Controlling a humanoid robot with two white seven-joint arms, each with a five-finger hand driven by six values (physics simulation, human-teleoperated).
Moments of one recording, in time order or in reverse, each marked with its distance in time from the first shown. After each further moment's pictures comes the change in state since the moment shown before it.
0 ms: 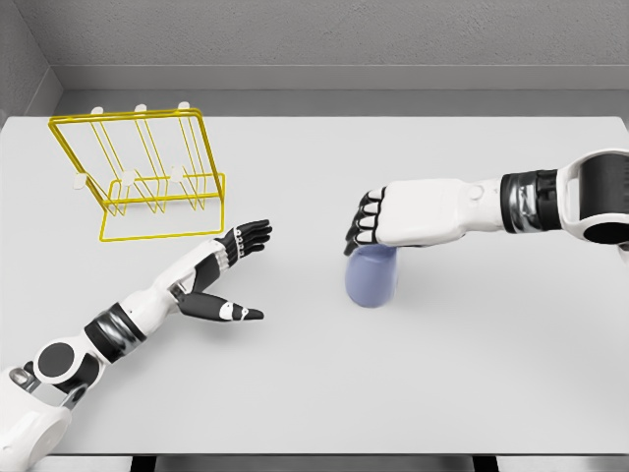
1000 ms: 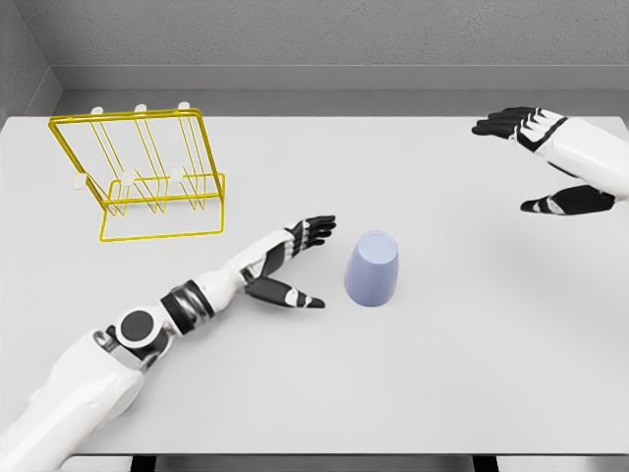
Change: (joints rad) left arm -0.199 -0.187 -0.167 0.189 -0.070 0.045 0.008; right arm 0.597 0.067 -0.902 0.084 -0.311 0.000 0.000
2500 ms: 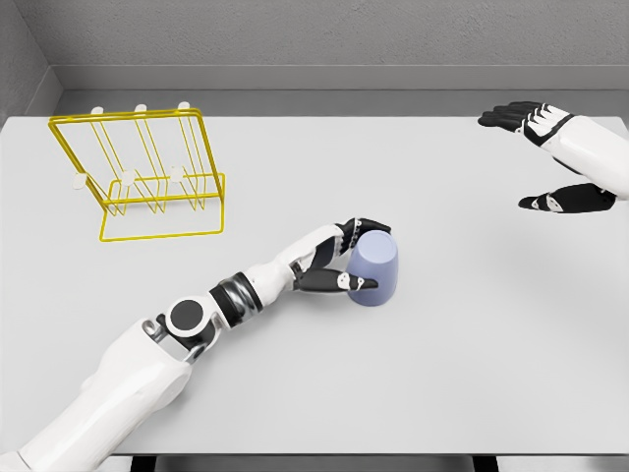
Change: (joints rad) left arm -0.049 -0.138 -0.027 0.010 -0.021 0.085 0.010; right arm 0.023 0.062 -0.057 0.002 0.003 0.000 0.000
